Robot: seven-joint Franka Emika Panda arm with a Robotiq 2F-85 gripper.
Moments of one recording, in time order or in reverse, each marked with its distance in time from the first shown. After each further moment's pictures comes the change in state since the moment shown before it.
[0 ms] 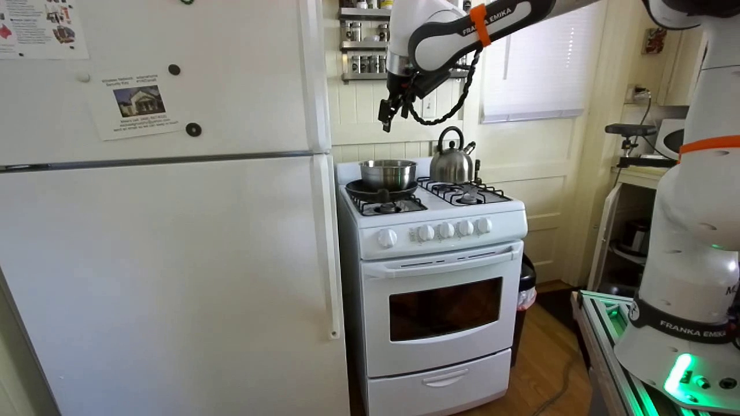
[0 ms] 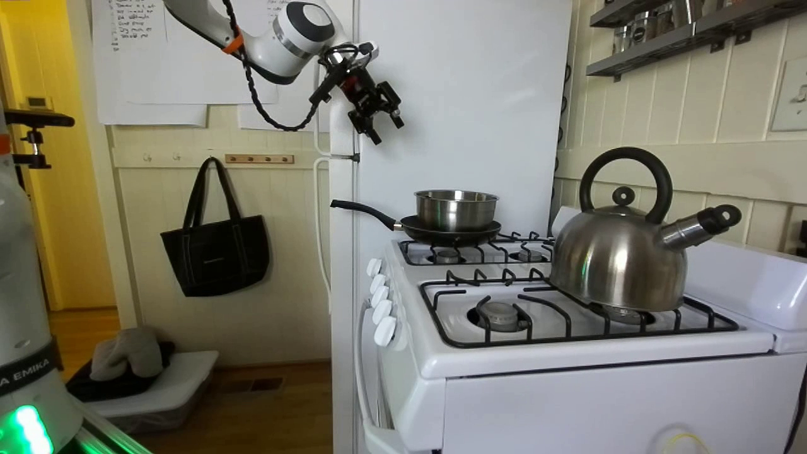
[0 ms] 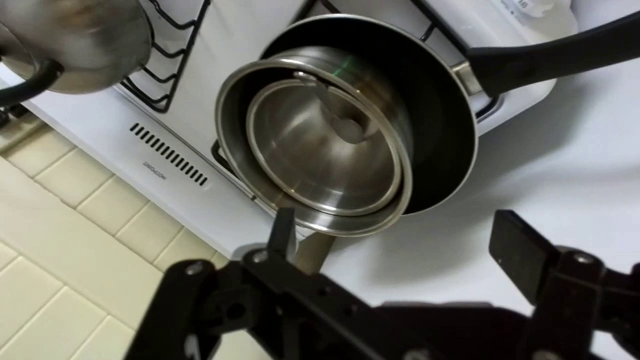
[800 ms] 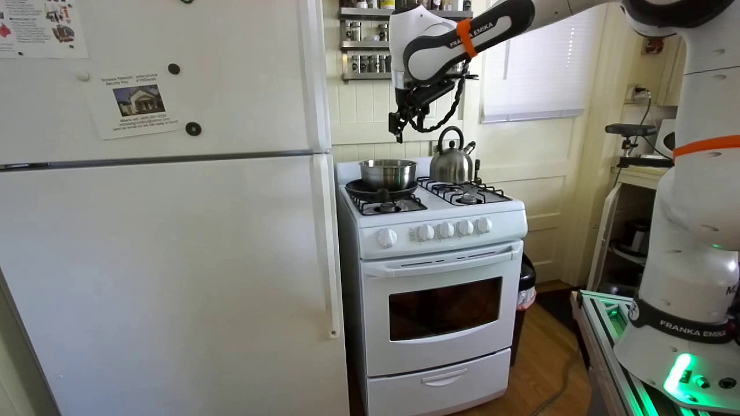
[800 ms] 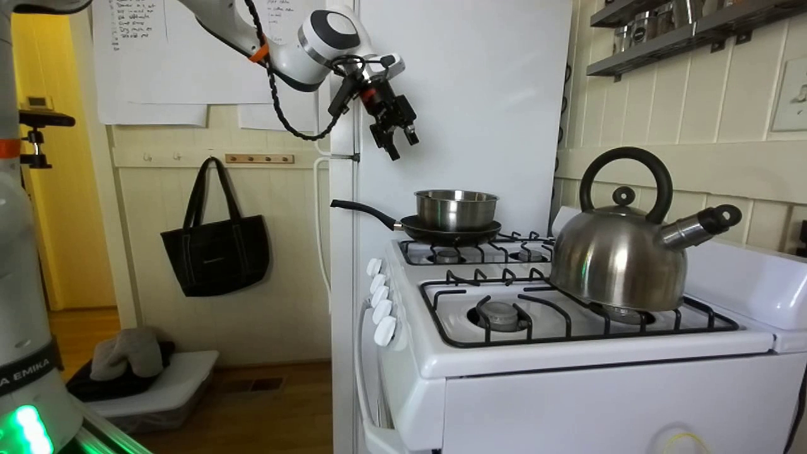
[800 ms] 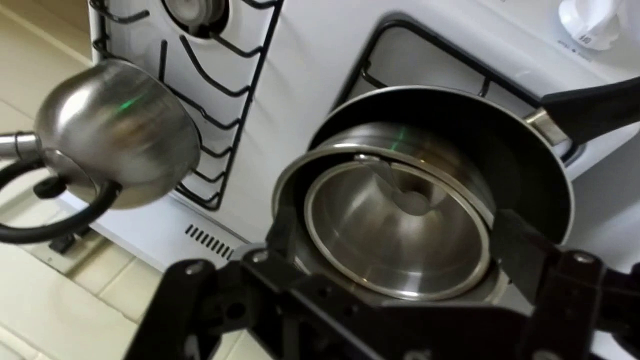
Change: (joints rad) arm 0.006 0.098 -0.084 0.081 0.022 -0.146 0.119
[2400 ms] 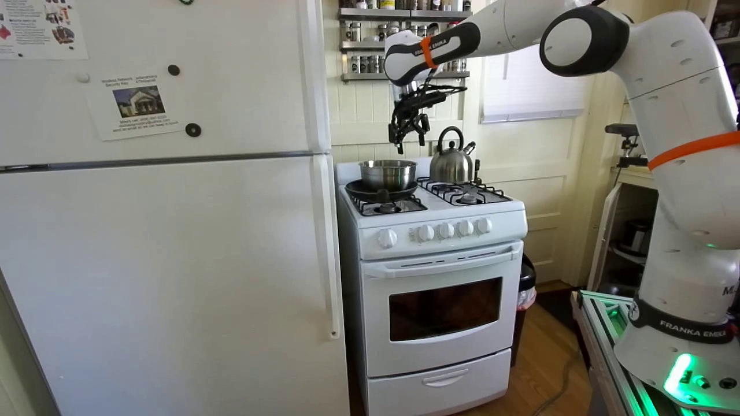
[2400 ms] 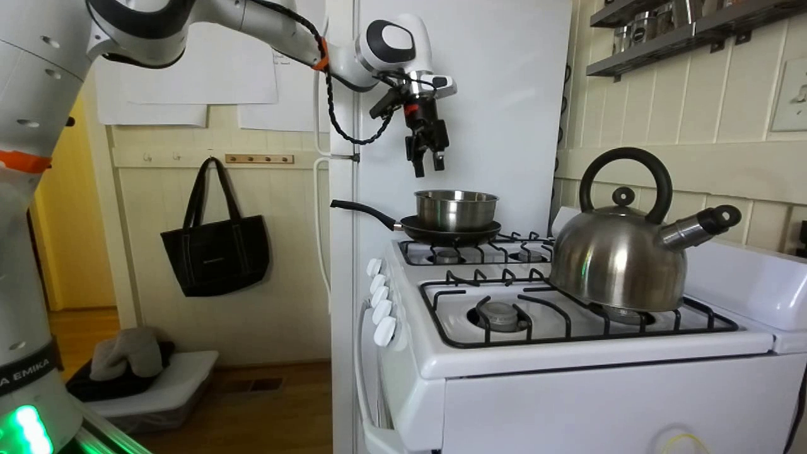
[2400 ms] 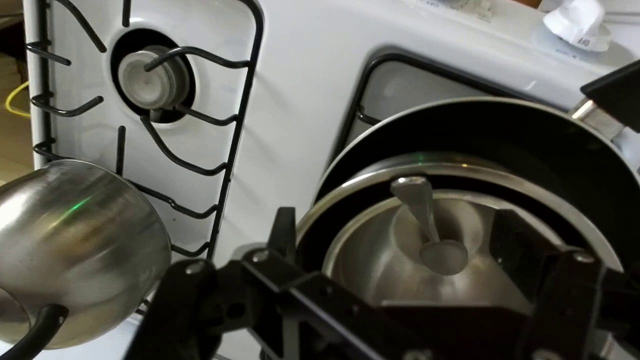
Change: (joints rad) arm -0.098 0.339 -0.082 0.436 0.341 -0.286 -0.170
